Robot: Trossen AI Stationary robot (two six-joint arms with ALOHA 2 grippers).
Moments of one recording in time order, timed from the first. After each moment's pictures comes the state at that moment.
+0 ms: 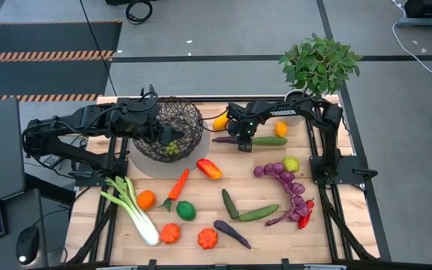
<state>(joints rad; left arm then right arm) 0.02 1.12 1.39 -0.84 -0.19 -0.98 -0.45 1.94 1.27 -0.72 -0.15 -0.26</state>
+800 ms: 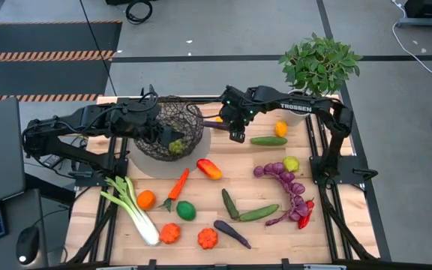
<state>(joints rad) 0.02 1.12 1.39 -0.85 -0.19 -0.97 -0.37 1.82 1.60 -0.97 -0.13 -0.12</state>
